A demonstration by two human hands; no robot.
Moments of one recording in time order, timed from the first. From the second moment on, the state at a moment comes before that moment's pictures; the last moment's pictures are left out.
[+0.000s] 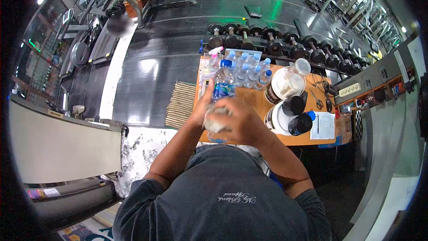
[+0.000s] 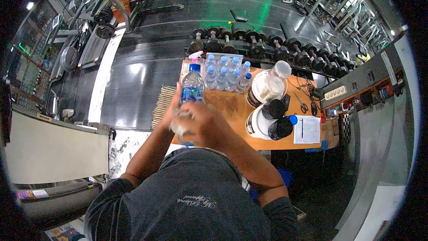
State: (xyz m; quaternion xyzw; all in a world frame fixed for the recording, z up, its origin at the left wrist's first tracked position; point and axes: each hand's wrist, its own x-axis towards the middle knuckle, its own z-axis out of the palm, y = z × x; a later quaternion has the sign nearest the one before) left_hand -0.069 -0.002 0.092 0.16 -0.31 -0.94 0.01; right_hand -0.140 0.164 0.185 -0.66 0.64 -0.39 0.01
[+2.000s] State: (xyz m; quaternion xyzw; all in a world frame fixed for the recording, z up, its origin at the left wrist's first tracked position) left_hand -0.052 0.025 0.096 0.24 -0.35 -0.91 -0.01; right_hand -0.162 0.141 0.193 -0.56 0.73 -0.40 -0.01
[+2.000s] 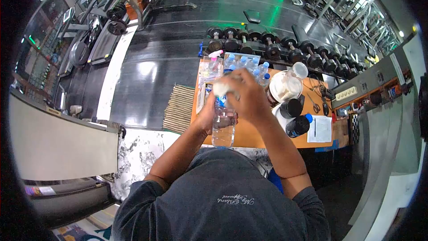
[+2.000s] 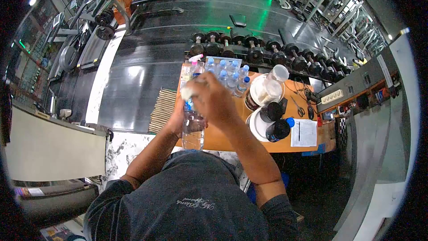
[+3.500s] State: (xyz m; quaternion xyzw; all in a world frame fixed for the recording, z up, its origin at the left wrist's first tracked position) left_hand -0.076 -0.017 0.088 0.14 -0.23 -0.96 0.07; right_hand -0.108 0.181 0.167 -0.68 0.63 -0.37 0.09
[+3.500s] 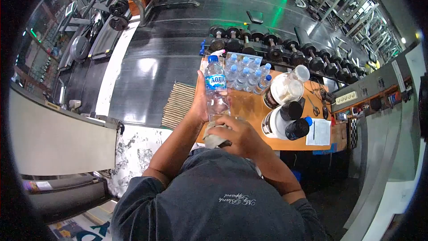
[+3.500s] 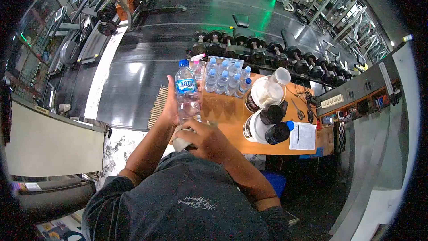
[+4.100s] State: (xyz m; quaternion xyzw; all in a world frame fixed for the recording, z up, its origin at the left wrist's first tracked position) left_hand -0.072 -0.013 0.082 0.18 -0.27 -0.94 0.04; right_hand -0.157 0.199 0.144 -0.41 0.69 -0.60 0.07
